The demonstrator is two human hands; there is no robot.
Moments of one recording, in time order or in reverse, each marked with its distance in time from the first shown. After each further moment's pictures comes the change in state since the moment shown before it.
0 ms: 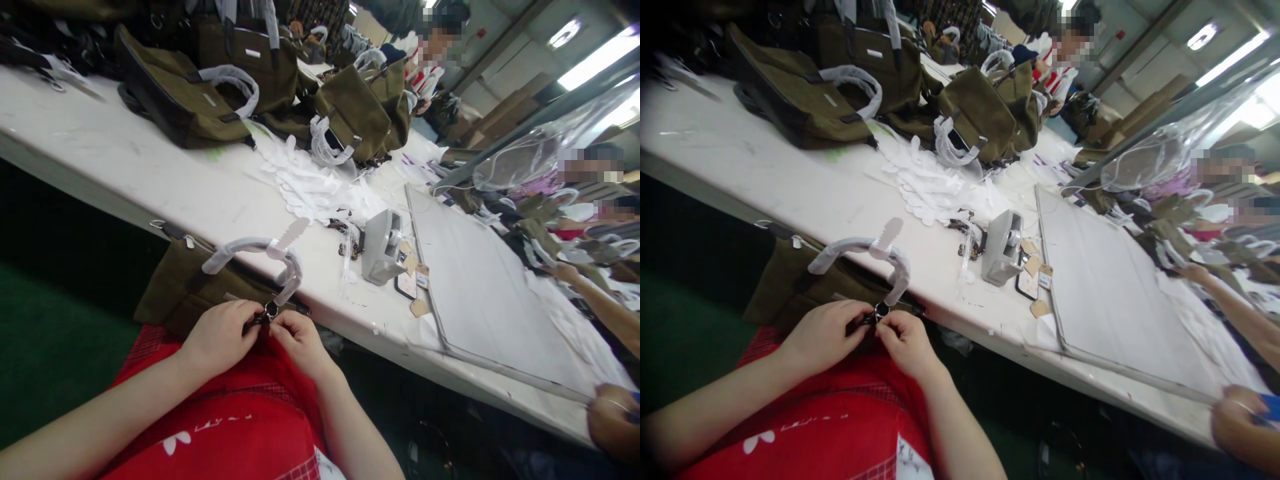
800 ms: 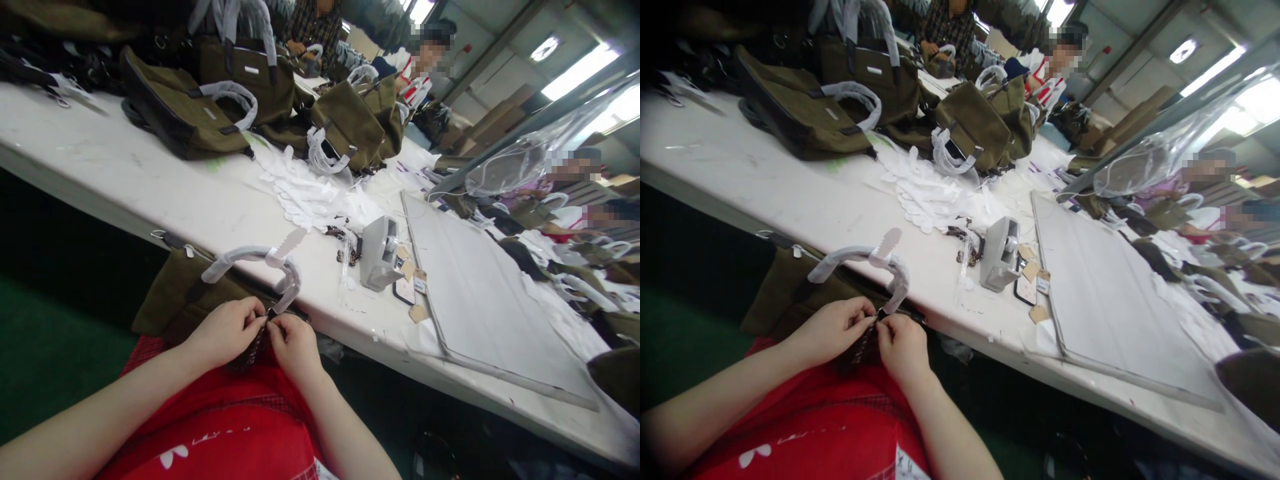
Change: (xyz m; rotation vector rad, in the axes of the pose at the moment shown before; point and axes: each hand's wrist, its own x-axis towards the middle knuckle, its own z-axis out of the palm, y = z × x) left_hand 0.020 0.003 -0.013 -0.272 -0.099 -0.060; right_hand 0.006 0.000 0.017 -0.466 0.193 0.033
